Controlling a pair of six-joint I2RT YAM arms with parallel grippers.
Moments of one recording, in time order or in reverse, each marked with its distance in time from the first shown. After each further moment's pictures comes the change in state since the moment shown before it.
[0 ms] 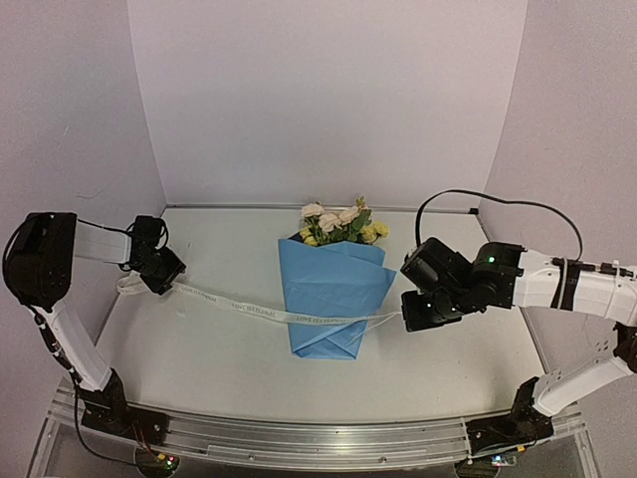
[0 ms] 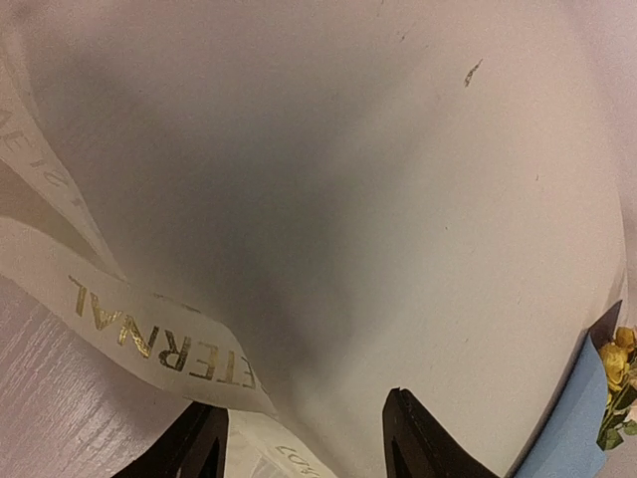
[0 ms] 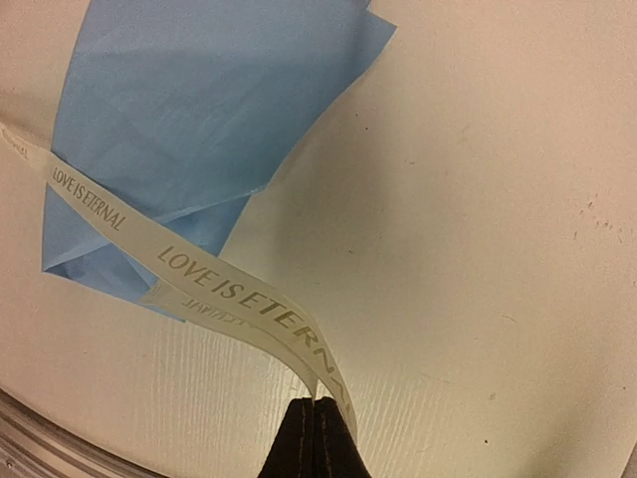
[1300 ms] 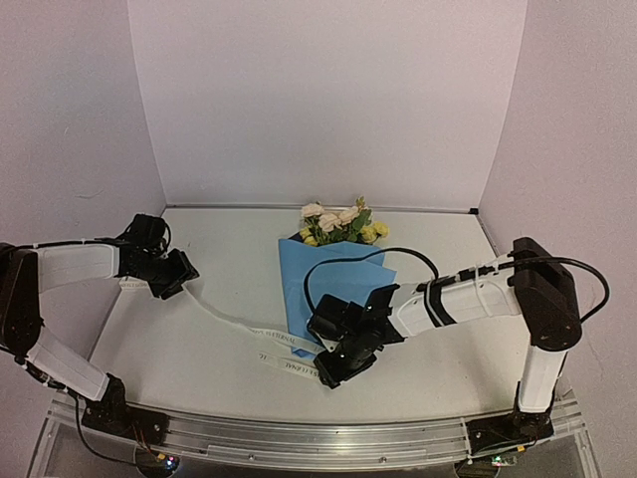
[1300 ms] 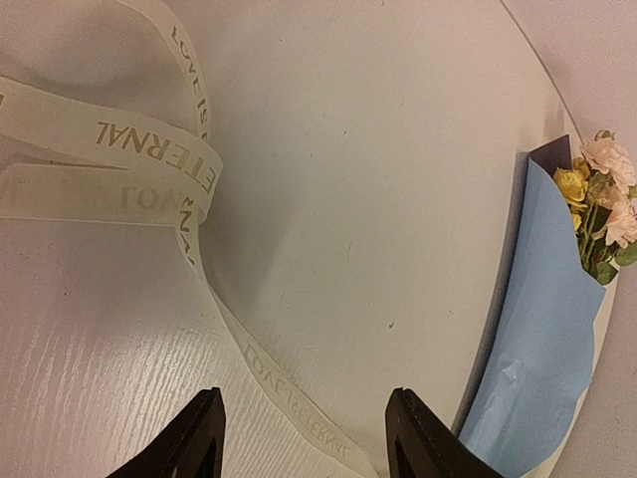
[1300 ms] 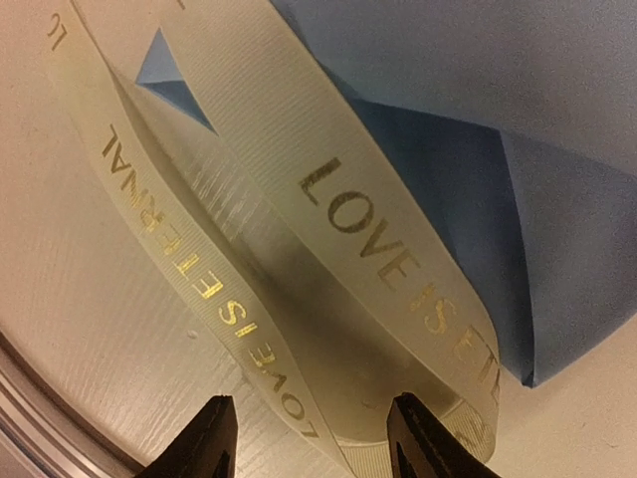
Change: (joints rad) left arm -0.153 -0.314 -0.116 -0.137 0.091 0.115; right arm 0.193 0.597 0.191 0.257 -0.326 -0.171
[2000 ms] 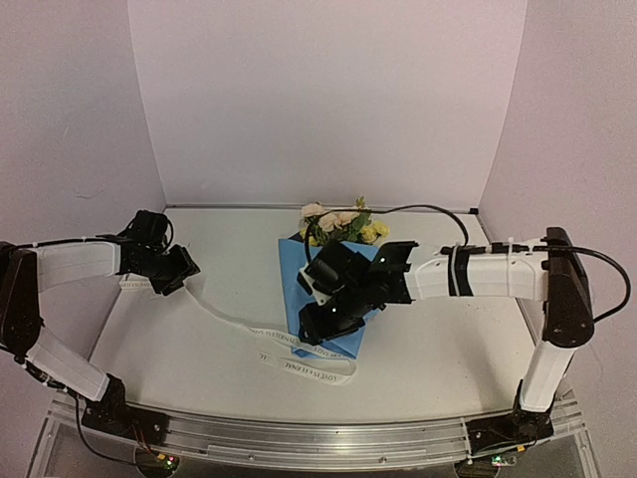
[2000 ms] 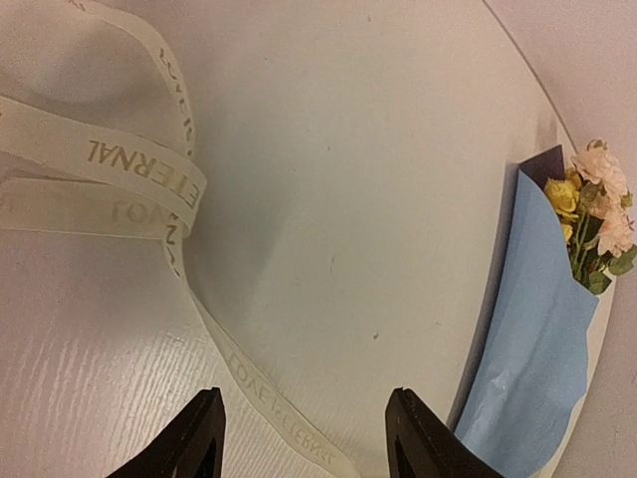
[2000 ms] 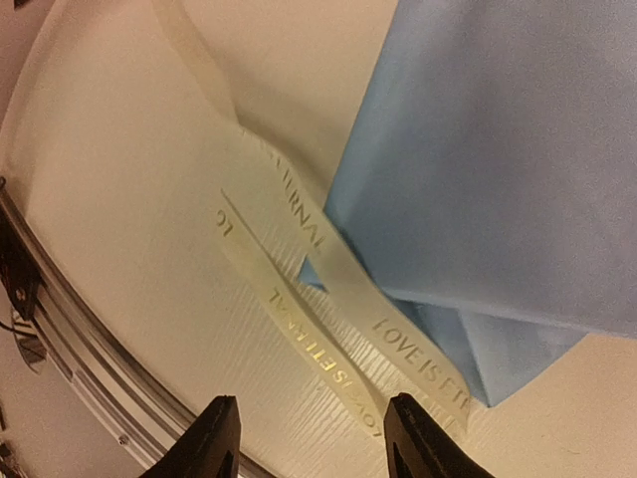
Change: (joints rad) left arm -0.037 0.002 0.025 -0.003 -0.038 -0.025; right arm -0.080 -0.080 0.209 -0.053 -0.043 0.054
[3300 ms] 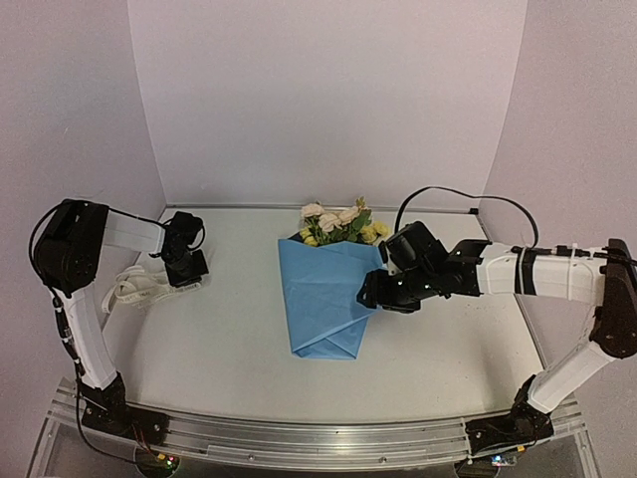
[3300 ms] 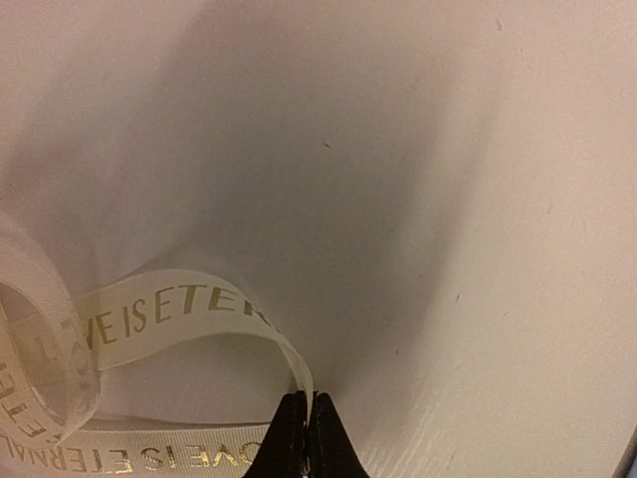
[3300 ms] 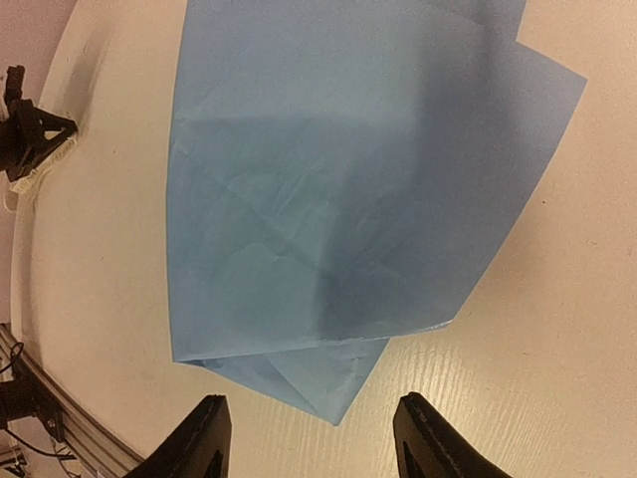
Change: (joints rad) left arm -0.002 0.495 0.292 -0.005 -0.240 0.184; right arm -0.241 -0.320 -0.387 0.212 0.075 0.161
